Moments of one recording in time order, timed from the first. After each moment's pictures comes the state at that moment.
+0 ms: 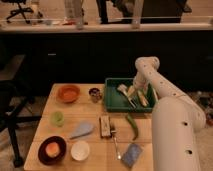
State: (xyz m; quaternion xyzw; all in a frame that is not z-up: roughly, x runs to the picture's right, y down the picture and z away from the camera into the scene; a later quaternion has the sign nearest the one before) arm 0.225 0.044 0.956 -0.30 0.17 0.56 0.75
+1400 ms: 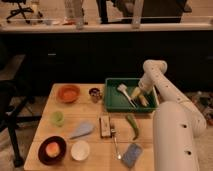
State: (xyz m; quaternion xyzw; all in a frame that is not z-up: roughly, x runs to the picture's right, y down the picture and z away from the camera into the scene) arm 0.258 0.050 0.976 -0.31 0.13 0.54 0.77
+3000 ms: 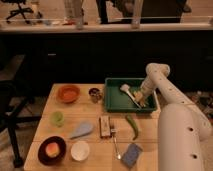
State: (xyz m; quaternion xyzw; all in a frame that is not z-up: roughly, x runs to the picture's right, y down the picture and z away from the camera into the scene) arm 0.264 0.072 0.972 -0.33 0.11 0.51 0.78
